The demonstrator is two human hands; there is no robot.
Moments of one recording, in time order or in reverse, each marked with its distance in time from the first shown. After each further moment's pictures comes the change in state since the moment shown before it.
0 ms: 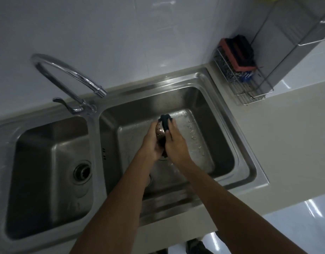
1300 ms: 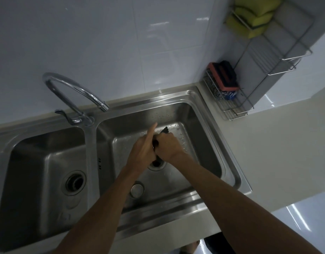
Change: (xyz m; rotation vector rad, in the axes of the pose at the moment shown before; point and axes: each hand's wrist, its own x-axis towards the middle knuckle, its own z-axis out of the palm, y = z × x) left_hand -0.038 0.014 -0.020 1.419 0.046 1.064; right_hand 0.018 -0.056 -0.024 -0.790 -0.253 -0.184
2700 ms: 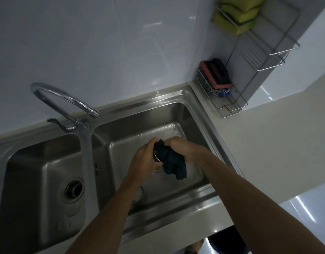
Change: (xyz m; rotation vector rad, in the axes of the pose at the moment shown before) left_hand -0.013 0.005 0.022 -0.028 -0.089 -0.061; right_hand -0.004 0.065 -0.013 0.938 -0.345 0.379
